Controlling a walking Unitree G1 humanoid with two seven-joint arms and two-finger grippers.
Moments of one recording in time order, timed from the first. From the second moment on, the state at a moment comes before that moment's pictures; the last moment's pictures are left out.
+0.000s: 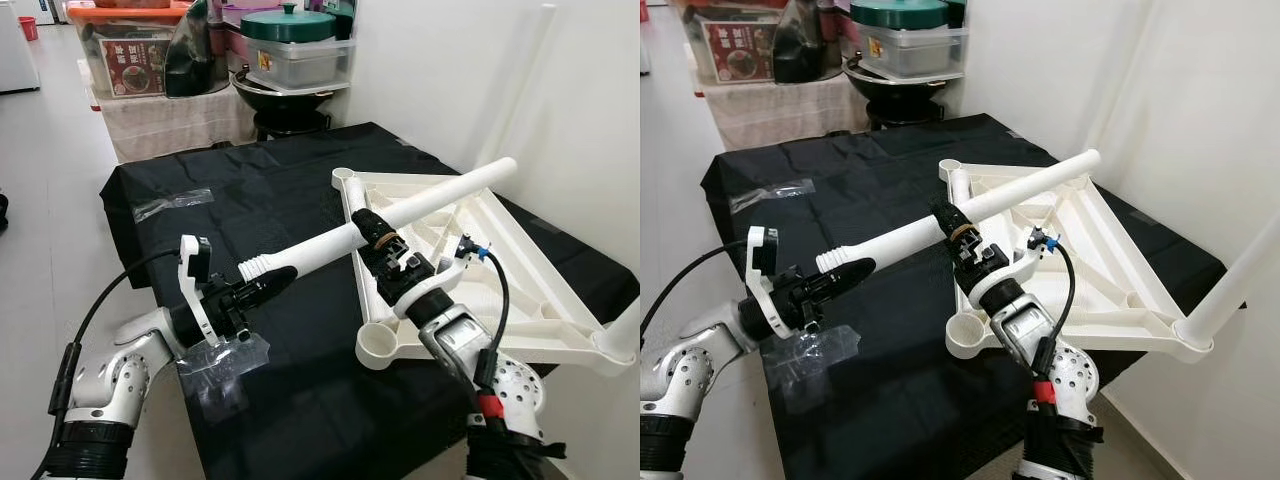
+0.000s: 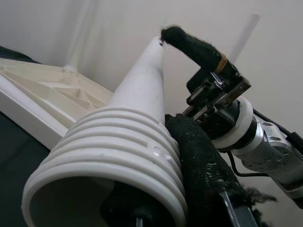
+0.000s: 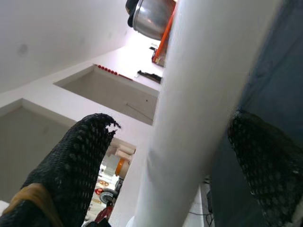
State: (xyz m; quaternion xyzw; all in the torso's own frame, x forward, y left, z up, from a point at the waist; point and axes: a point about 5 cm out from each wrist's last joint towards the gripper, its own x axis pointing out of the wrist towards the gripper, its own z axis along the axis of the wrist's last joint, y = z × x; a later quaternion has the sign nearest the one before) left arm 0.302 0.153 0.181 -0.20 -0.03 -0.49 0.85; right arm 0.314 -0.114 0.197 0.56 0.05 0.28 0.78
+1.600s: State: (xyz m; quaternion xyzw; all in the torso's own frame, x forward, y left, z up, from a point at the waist) left arm 0.302 0.135 0.176 -0.19 -0.02 -0.53 0.83; right arm 0.332 -0.101 0.197 0.58 0.03 0.27 0.77
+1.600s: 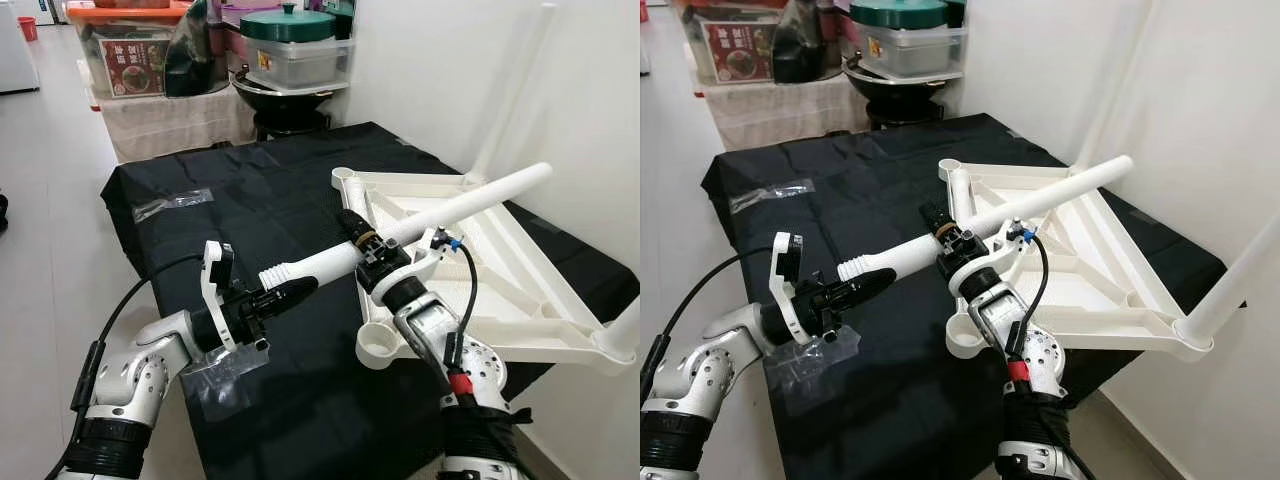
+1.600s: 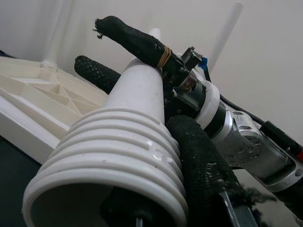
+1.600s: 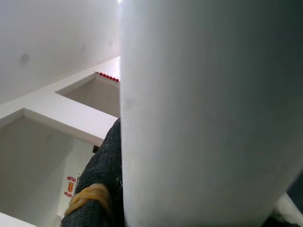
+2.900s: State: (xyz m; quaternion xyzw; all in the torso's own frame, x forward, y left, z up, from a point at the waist) left arm 0.293 0.178 0.159 -0.17 0.00 -0.45 0.88; right arm 0.336 -0.159 0.252 0.53 -0.06 0.25 0.81
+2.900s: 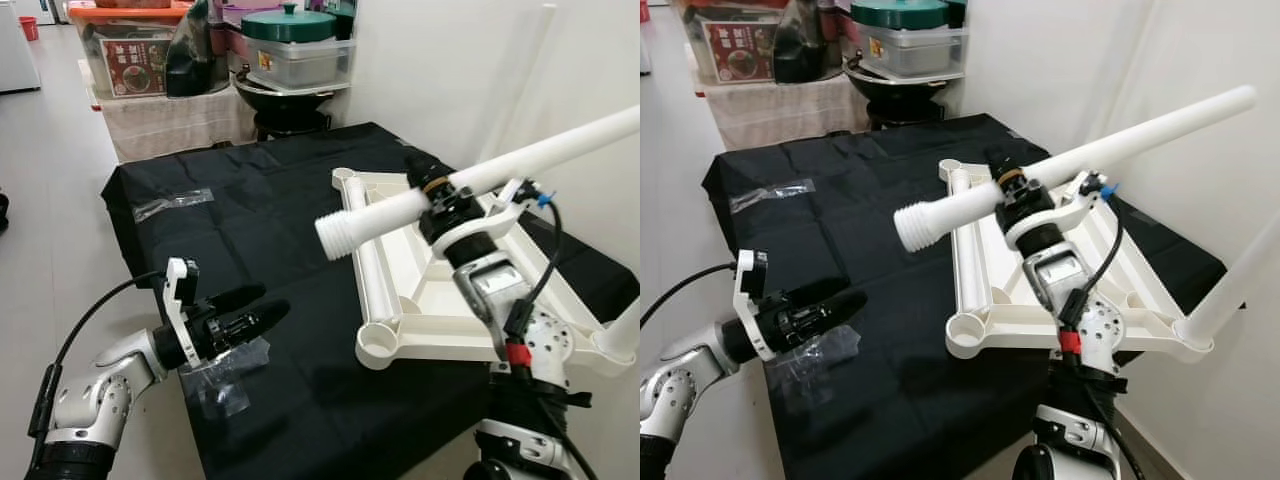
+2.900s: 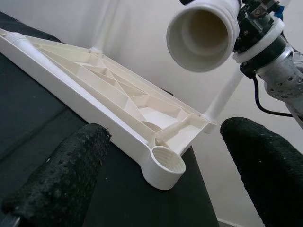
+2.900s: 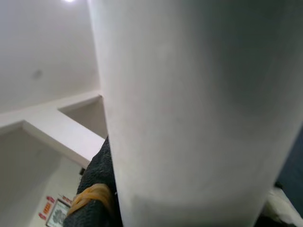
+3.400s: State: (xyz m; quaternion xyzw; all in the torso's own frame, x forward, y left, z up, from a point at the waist) left arm 0.298 0.188 0.147 -0.12 0.02 -0.39 0.91; right arm 0.331 -0.156 0.259 0.42 -0.06 0.24 0.87
